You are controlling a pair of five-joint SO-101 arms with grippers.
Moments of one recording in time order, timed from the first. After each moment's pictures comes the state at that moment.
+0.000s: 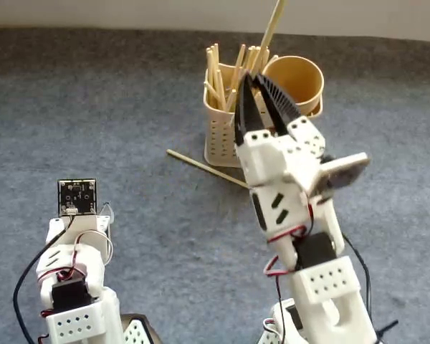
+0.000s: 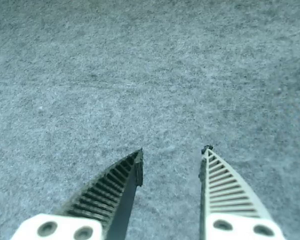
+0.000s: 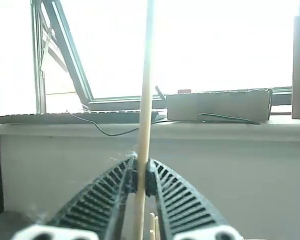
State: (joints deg) left arm -21.5 -104.1 96.0 57.3 -8.6; right arm -23.1 -58.0 57.5 -14.1 -1.9
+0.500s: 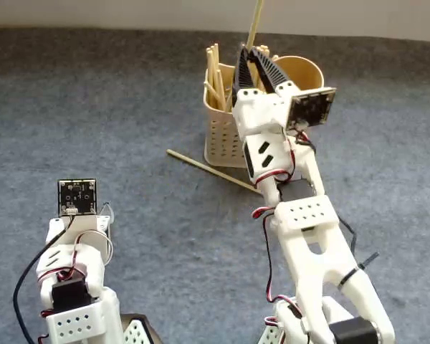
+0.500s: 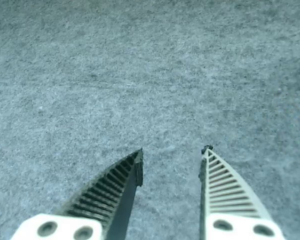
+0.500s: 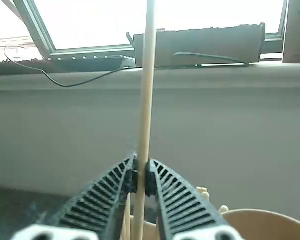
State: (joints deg) left arm -21.5 -104.1 96.0 57.3 -8.6; right arm -18.8 -27.5 47.1 -23.9 -1.9
